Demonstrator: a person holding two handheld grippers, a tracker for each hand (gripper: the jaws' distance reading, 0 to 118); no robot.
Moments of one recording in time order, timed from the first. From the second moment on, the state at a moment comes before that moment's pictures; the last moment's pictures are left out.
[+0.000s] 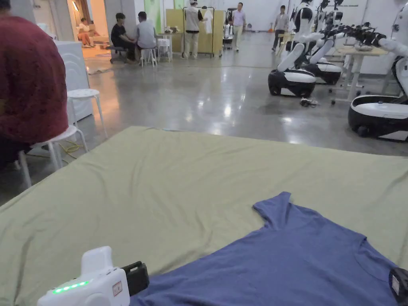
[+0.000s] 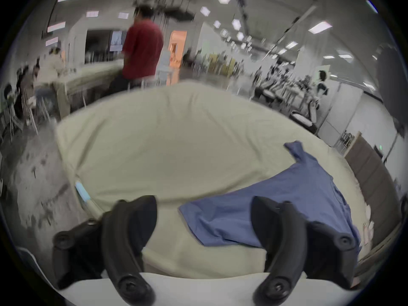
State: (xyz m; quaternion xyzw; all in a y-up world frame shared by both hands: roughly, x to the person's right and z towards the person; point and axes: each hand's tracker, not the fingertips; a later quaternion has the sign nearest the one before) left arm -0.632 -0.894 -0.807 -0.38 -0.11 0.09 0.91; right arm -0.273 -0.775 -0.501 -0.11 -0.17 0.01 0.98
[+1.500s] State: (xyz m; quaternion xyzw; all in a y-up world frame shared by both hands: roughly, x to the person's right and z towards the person) left arm -0.568 -0.890 -0.792 -0.31 -0.20 0.05 0.93; right arm -0.012 -0.948 -0.955 -0.48 -0.10 -0.04 0.87
